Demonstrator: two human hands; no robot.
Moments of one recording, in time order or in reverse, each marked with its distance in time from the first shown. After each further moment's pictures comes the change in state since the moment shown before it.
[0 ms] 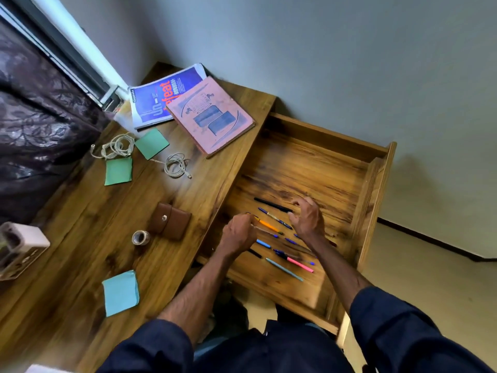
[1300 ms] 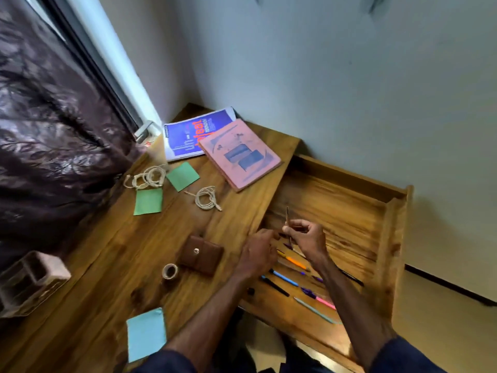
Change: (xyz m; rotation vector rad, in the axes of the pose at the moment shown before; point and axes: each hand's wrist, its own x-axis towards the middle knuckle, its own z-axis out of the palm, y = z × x) left_hand 0.011 -0.039 -0.059 -0.192 0.102 0.211; right_hand 0.005 -0.114 0.011 0.743 -0.040 0.260
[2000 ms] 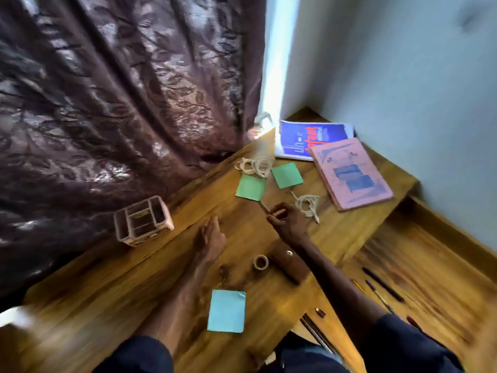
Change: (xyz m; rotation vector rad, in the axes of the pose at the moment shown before) left_hand -0.142 -0.257 -0.199 0.129 0.297 -0.794; right_hand -0.071 -0.110 0.293 -0.454 -0.358 -0.434
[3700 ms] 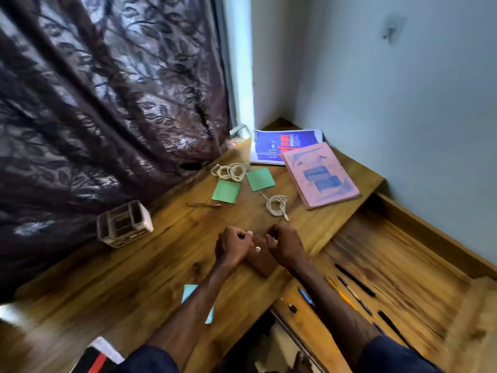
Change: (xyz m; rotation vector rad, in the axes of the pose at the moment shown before) left_hand -0.085 0.135 0.041 -0.381 0.071 -0.033; right_hand -0.055 0.070 -0.073 -0.217 -0.029 -0.215
